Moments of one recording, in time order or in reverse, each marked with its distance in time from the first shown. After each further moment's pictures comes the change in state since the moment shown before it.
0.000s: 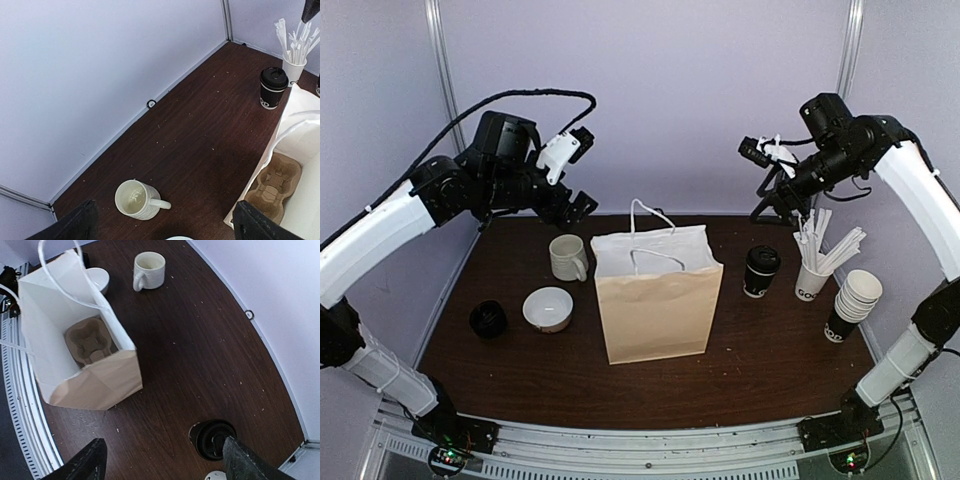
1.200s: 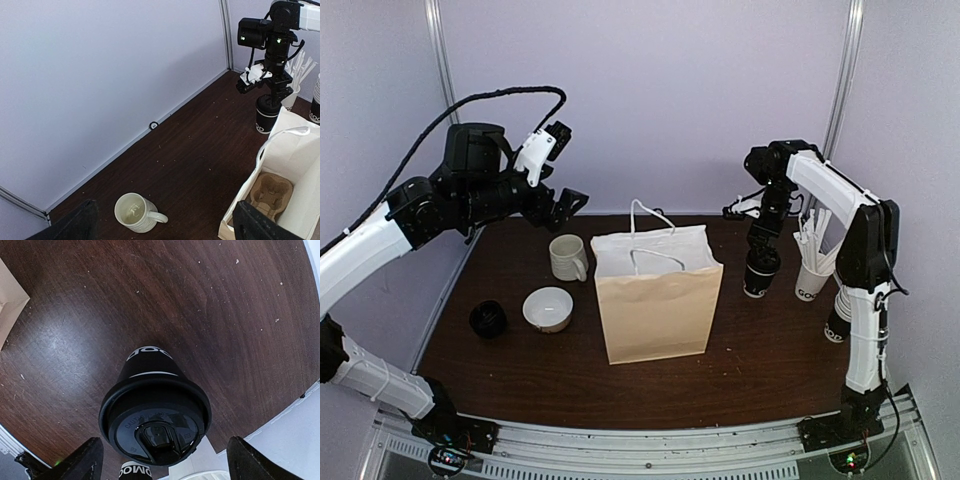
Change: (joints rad) left arm 0.007 -0.155 -0.190 0.185 0.016 -0.039; right arm -0.102 0.610 0.266 -0.193 0.489 -0.086
